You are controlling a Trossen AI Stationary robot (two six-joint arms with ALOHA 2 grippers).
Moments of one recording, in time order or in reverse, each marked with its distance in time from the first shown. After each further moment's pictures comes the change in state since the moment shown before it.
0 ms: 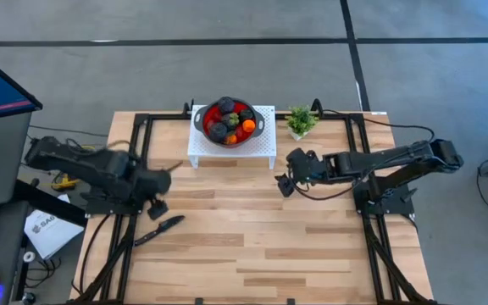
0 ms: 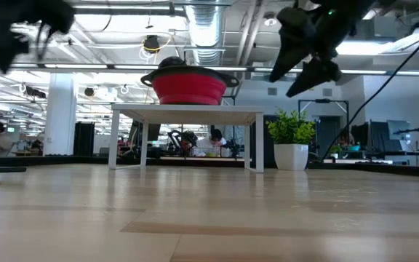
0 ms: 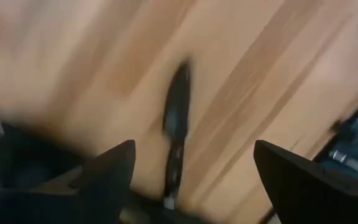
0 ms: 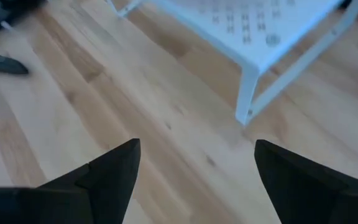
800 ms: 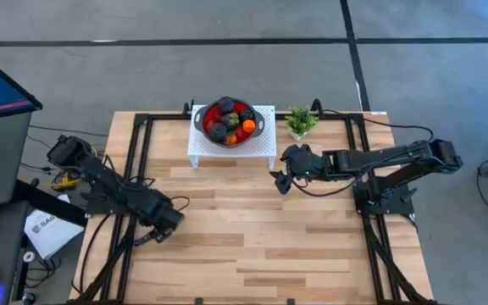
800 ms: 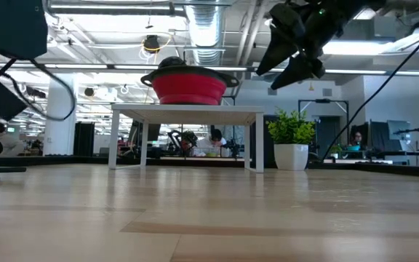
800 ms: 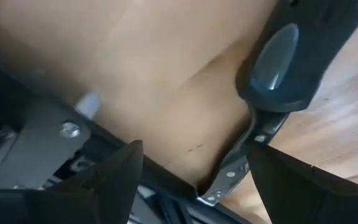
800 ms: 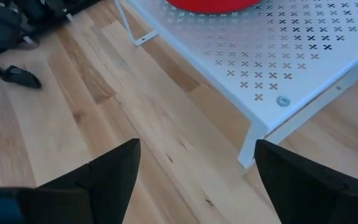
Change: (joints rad) left arm -0.277 0.391 -0.329 0.271 0.168 -0.352; right arm -0.047 0.014 -0.001 0.140 -0.002 -0.189
